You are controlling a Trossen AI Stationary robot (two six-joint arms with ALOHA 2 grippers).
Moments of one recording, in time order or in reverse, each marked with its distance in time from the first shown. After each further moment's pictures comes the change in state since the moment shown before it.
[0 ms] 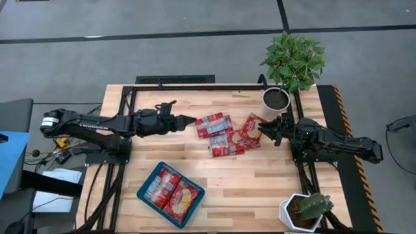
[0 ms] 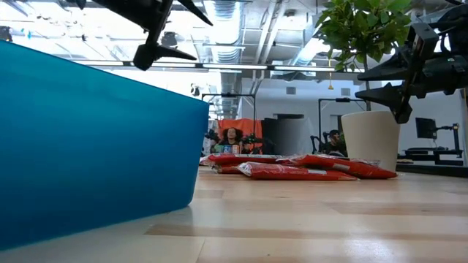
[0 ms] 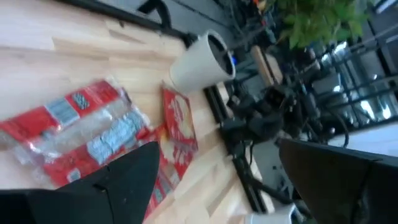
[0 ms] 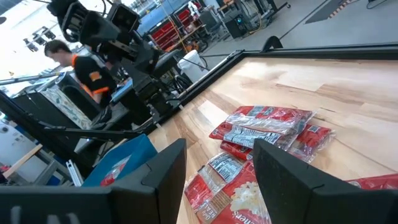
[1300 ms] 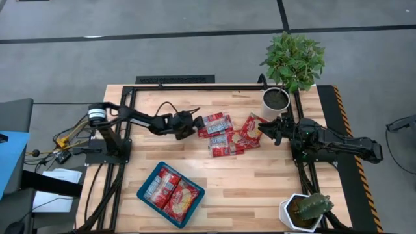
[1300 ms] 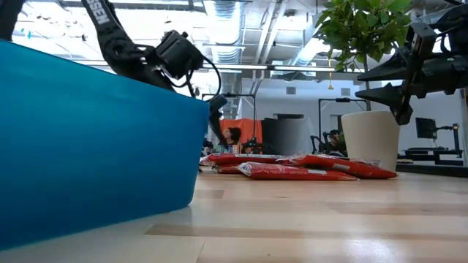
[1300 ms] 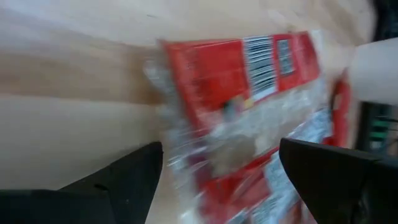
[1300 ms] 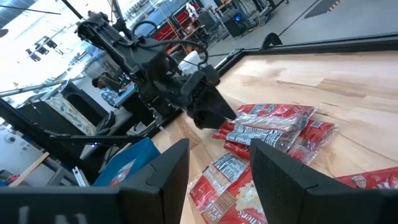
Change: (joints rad) left arm 0.205 0.656 0.001 0.193 0.220 -0.392; right arm 0.000 0.000 0.000 0.001 0.002 0.054
